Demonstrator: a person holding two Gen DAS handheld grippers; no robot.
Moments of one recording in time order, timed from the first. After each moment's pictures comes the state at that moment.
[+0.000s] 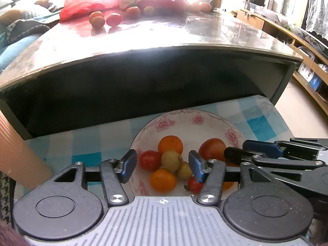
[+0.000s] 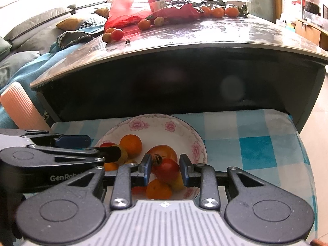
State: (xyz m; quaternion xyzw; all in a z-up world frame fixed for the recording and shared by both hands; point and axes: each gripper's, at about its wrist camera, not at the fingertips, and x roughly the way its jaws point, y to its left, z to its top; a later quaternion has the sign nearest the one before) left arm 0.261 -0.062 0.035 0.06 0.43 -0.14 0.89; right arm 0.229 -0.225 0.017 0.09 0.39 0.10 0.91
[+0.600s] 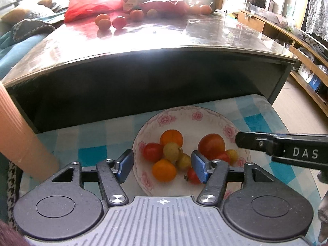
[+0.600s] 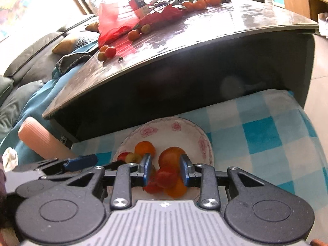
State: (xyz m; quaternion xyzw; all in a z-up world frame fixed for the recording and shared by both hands) left arm 0.246 -0.056 0.042 0.06 0.43 -0.13 0.89; right arm 0.223 -0.247 0.031 0.20 0.40 0.10 0.89
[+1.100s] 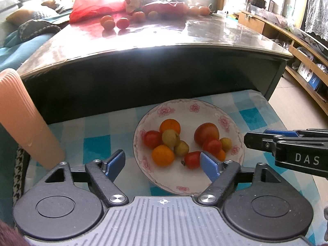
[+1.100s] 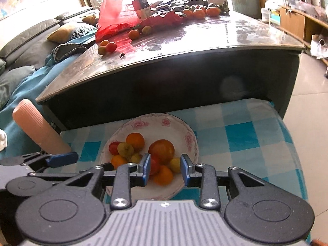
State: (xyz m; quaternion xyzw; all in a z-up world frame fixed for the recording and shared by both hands) left arm 0.217 -0.054 0.050 0.06 0.42 -0.12 0.90; right arm 0.192 -0.235 0.047 0.13 0.40 0.07 0.91
